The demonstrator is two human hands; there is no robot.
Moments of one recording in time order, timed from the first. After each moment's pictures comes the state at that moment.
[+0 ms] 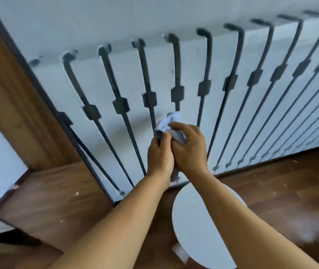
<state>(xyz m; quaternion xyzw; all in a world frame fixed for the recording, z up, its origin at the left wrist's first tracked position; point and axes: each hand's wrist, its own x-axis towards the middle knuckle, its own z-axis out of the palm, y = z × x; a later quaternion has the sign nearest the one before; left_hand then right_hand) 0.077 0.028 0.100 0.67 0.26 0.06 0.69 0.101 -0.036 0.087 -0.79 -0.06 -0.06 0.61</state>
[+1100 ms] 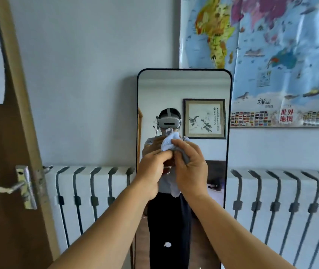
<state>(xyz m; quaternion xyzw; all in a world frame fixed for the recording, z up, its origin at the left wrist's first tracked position) -0.185 0.398 0.396 0.63 0.08 0.24 0.73 -0.135 0.322 0.373 -0.61 -0.34 -0.25 0.67</state>
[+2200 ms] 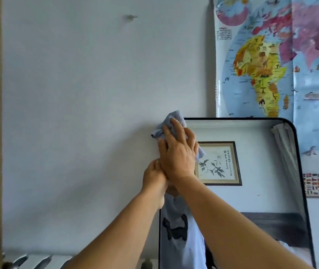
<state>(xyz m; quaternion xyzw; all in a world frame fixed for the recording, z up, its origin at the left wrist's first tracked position) -0.006 0.578 0.486 0.61 0.11 0.32 0.71 0.033 0.528 0.524 -0.73 -0.33 -0.45 0.39</state>
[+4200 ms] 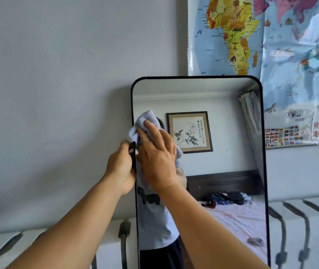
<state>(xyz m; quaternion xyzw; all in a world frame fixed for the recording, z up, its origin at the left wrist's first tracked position) -0.018 0.581 0.446 0.53 0.07 0.28 0.79 0.041 0.514 0.421 -0.69 -0.34 -0.53 0.37</state>
